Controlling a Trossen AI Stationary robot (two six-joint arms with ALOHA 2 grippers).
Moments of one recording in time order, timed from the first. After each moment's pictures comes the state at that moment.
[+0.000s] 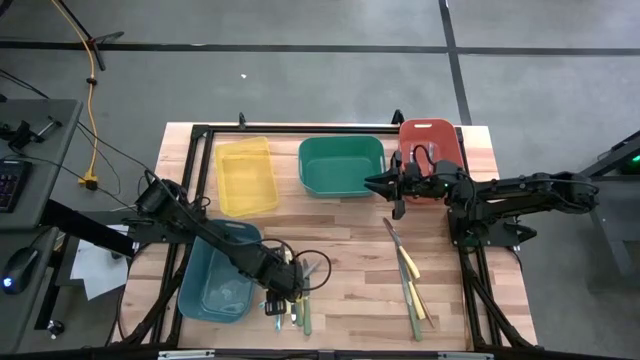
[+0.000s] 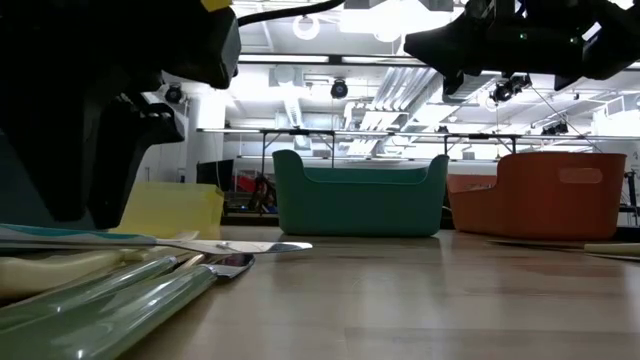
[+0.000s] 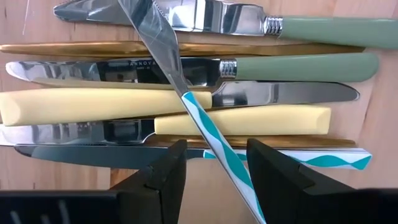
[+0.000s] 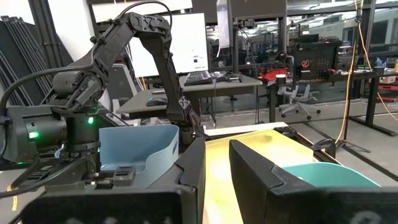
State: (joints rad) left arm -0.52 1.86 1.21 -0.69 0.01 -0.63; right arm -0.21 1.04 0.34 0.82 -0.17 0.09
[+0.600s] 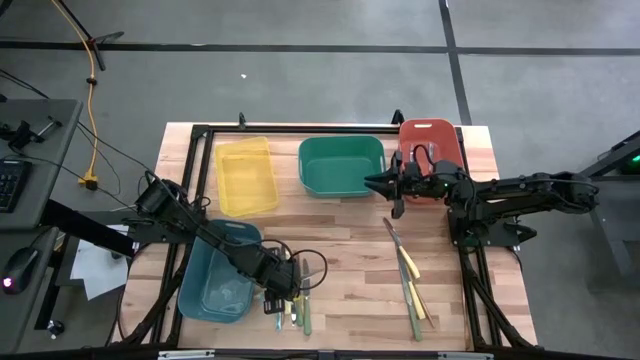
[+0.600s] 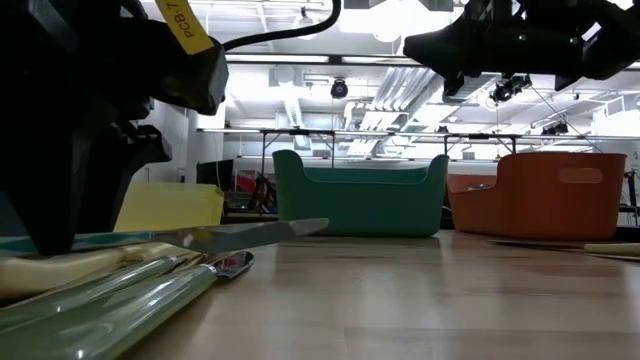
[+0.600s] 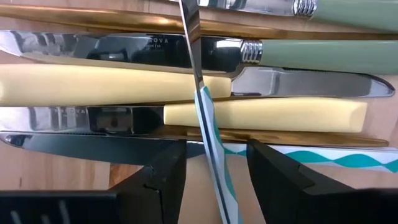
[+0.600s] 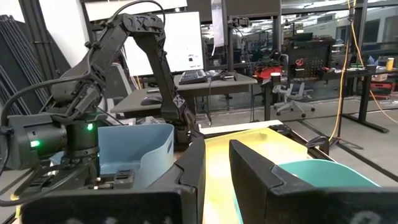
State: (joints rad) left arm -0.52 1.86 1.14 -0.62 0.01 -0.67; right arm -0.21 1.04 0.34 0.81 -0.15 0.09
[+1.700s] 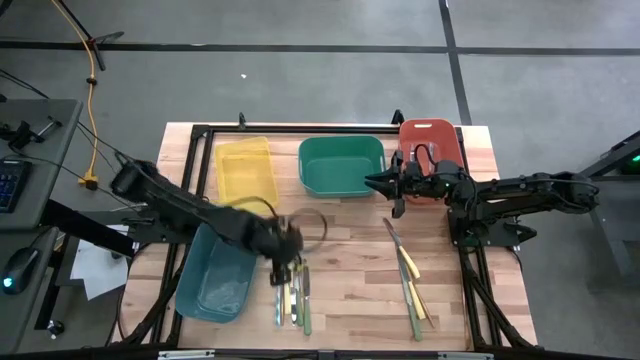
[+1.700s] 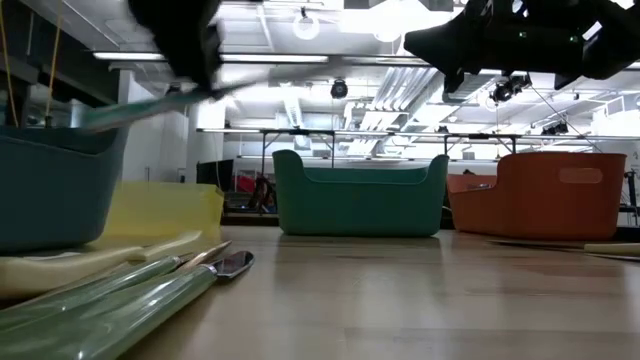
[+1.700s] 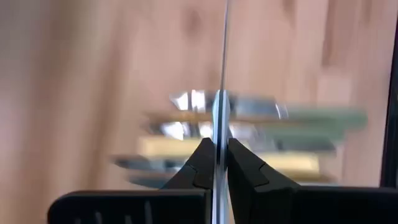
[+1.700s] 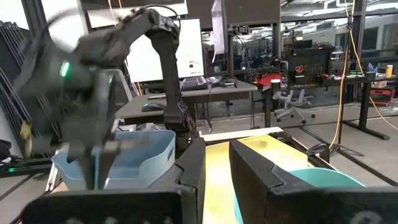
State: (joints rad) left arm -0.37 1.58 1.21 -0.71 -0.17 -0.53; right arm -0.21 1.04 0.34 0.84 -0.15 0.09
